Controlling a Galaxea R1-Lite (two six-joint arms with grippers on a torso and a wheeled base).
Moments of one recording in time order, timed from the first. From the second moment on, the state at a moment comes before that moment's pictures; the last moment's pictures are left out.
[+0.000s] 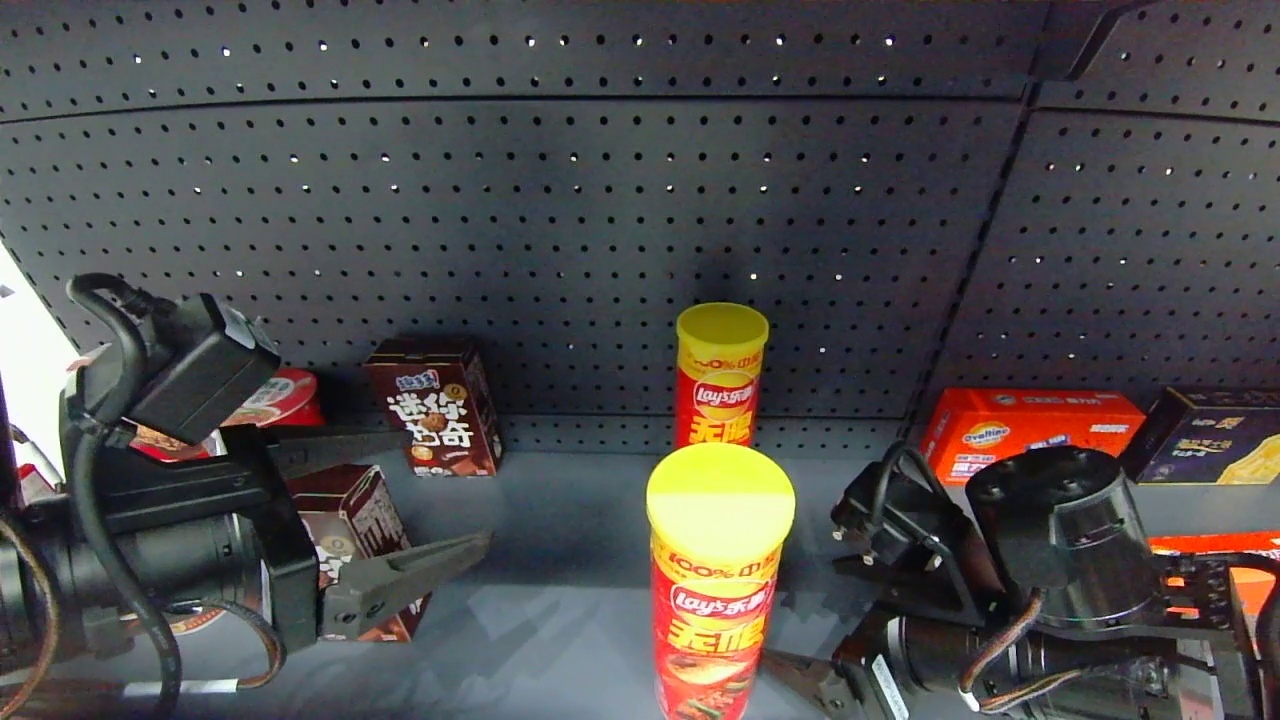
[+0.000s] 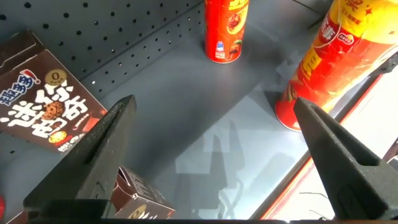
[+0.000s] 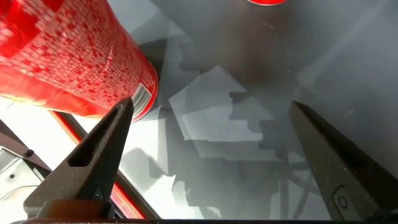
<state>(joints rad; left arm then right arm) -0.37 1.23 -0.67 -0.22 -0.36 0.18 0.81 1.58 -0.64 -0.36 -0.07 -0.02</state>
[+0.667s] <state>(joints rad) -0.37 1.22 -0.67 -0.22 -0.35 0.17 0.59 1.65 -0.89 -0.36 -0.08 -0.02</state>
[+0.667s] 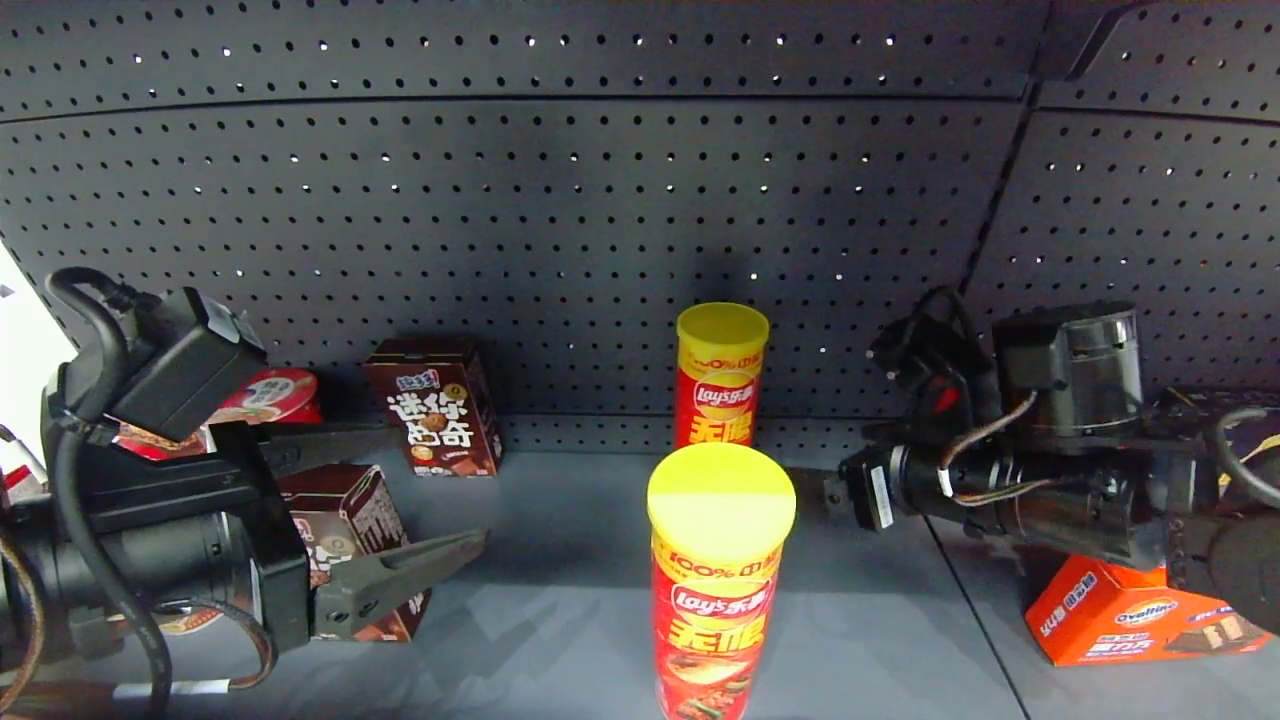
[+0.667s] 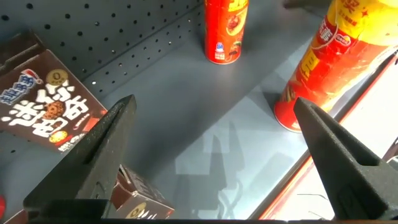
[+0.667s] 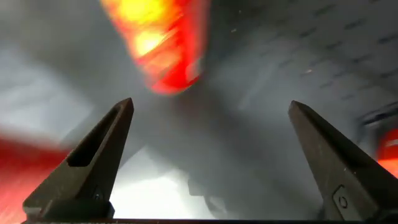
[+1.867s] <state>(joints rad) -0.33 1.21 -0.66 -0.22 -0.36 0.17 0.54 1.90 -1.10 -0.41 -0.09 -0.04</state>
